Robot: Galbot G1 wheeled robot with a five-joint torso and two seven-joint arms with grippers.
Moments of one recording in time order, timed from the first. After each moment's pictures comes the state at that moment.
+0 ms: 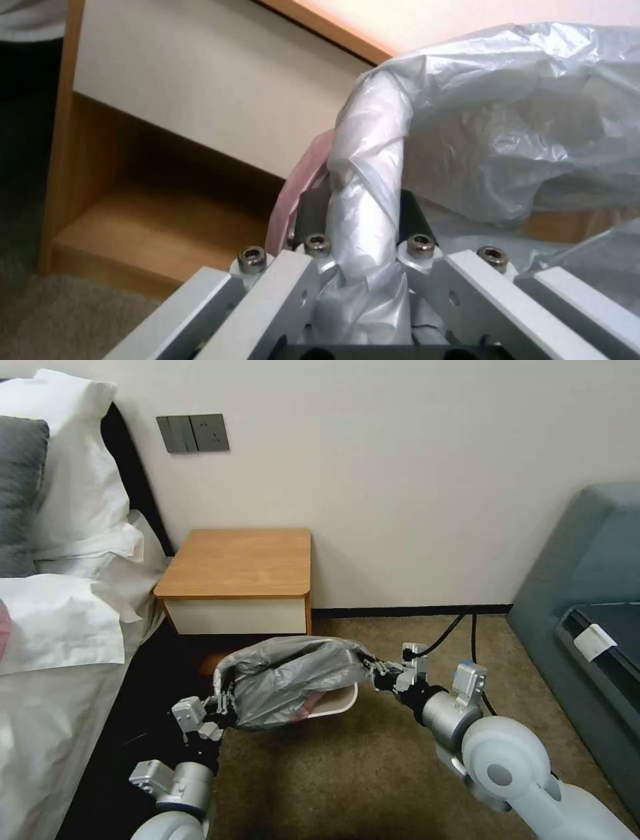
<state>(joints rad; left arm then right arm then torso) 1.71 -1.39 -0.53 -2.15 -0.64 -0.03 -0.03 -1.24 0.92 0.16 2.27 1.13 -0.40 0.37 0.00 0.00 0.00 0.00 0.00</state>
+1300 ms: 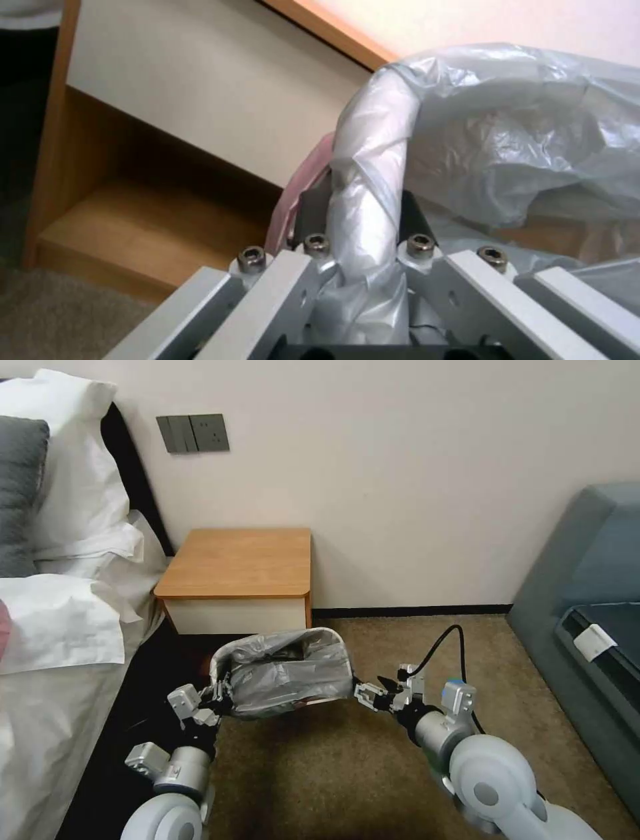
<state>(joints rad) 1.66 -1.37 -0.54 -2.15 -0.71 0.02 -0.07 -1.30 0.97 0.13 2.25 1.07 -0.49 0.53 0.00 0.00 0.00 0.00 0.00</state>
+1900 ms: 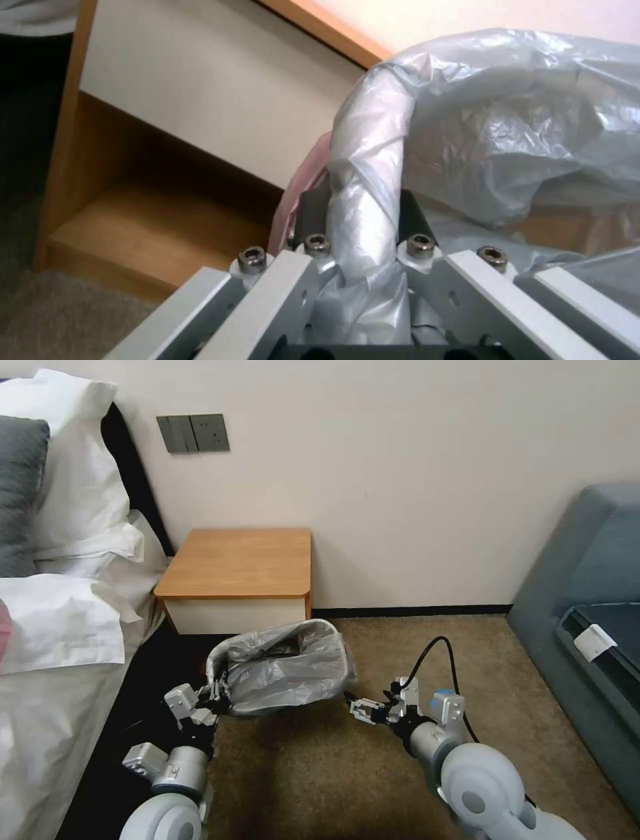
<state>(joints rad) 1.66 -1.38 -0.54 -2.16 -0.71 0.03 -0.09 -1.35 1.00 0.11 2.22 0.98 -0.52 0.51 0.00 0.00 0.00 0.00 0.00</state>
